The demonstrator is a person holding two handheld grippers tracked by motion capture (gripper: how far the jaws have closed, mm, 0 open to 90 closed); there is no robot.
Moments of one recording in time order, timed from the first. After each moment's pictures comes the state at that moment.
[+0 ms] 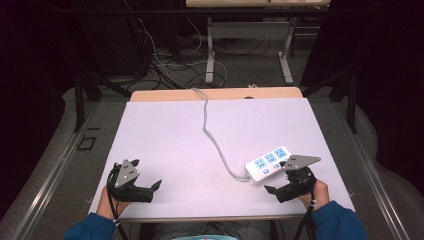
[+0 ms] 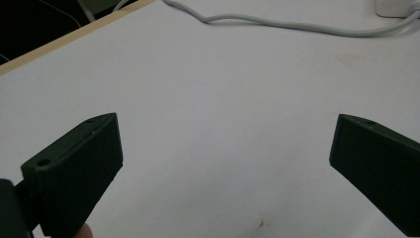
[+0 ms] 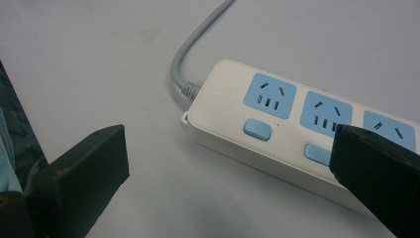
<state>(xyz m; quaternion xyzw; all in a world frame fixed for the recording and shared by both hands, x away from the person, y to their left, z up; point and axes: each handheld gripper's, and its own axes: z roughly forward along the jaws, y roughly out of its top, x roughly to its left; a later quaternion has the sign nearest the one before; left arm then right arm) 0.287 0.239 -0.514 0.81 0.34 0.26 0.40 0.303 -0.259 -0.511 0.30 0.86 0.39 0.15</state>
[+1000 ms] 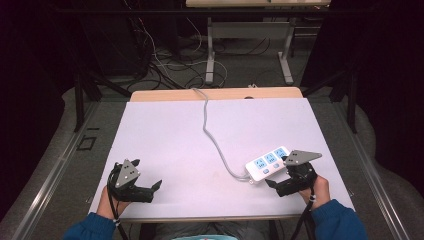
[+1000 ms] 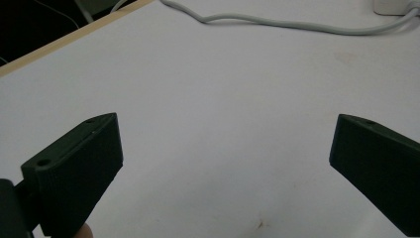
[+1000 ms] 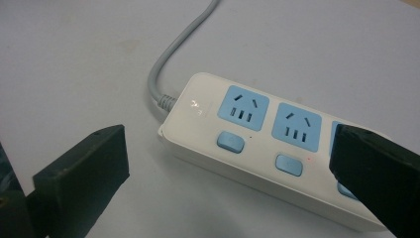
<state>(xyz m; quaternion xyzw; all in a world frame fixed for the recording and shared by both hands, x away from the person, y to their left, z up) 0.288 0.238 -0.513 0.82 0.33 0.26 0.40 0.312 -0.262 -0.505 0.31 0.85 0.39 0.18</state>
